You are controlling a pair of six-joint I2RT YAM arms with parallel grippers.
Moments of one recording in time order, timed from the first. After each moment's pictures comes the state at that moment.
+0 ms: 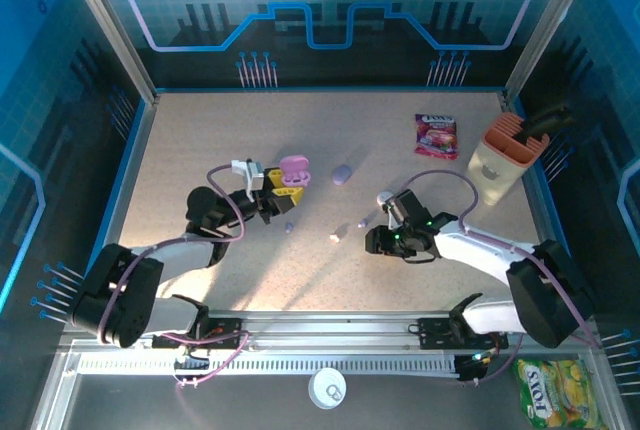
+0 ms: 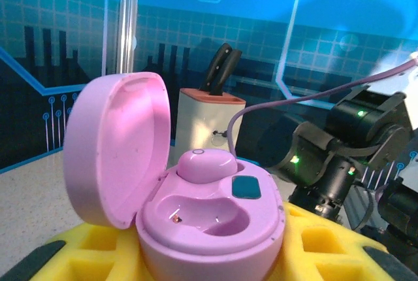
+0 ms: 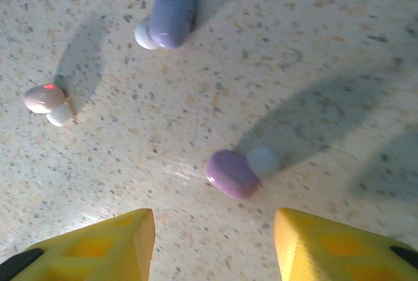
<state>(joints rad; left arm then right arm) -0.30 1.33 0.37 1.25 0.84 -0.36 0.56 1.30 0.58 -0.41 -0.19 0.63</state>
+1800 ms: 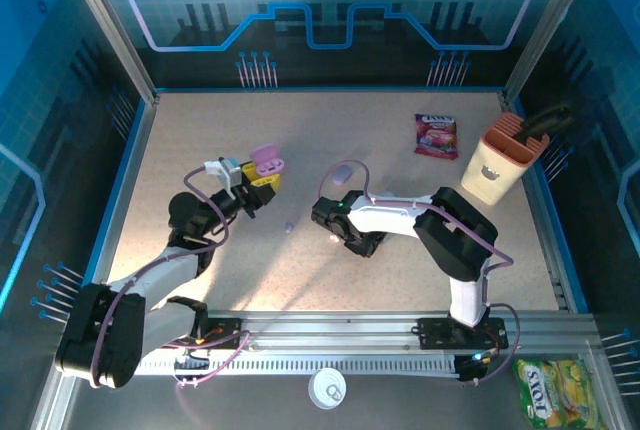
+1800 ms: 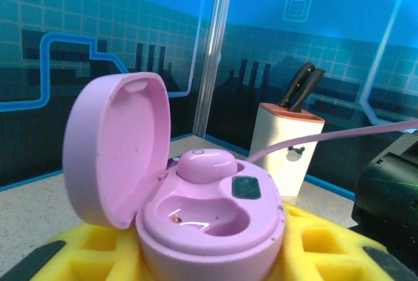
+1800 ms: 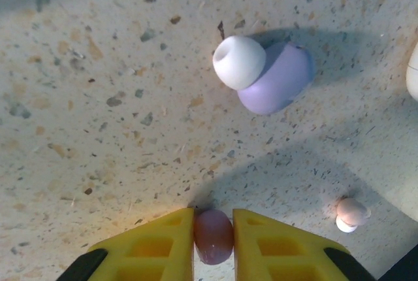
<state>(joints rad) -0.18 1.11 0.31 1.04 0.68 -0.32 0.90 1.90 1.17 -1.00 0.47 0.12</state>
